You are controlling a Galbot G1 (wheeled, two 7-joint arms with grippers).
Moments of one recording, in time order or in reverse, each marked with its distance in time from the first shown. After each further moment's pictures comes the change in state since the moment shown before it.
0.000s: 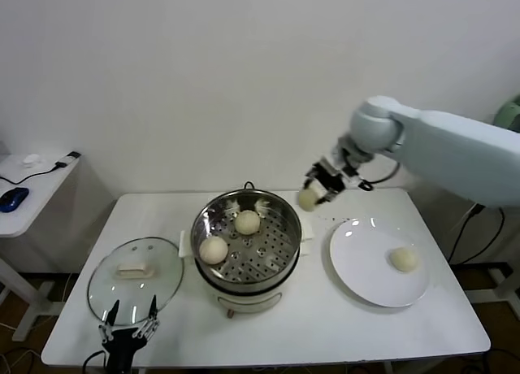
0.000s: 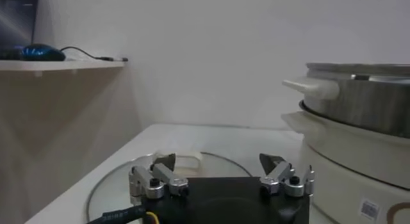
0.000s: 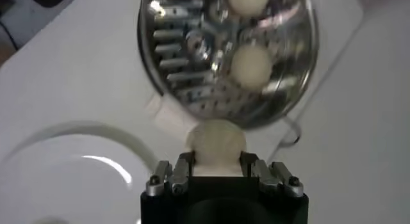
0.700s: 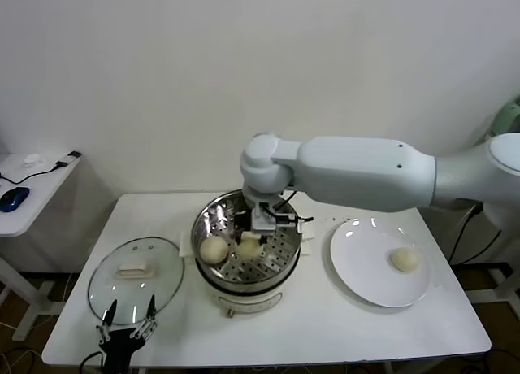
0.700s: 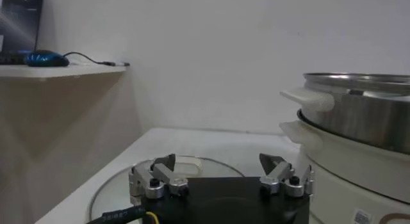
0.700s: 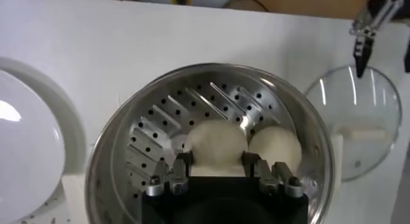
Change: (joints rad) left arm 0.029 -0.004 -0.005 -0.045 -0.011 0.009 -0.003; right arm -0.116 0.262 -0.027 0.048 -0.274 0.341 -0.048
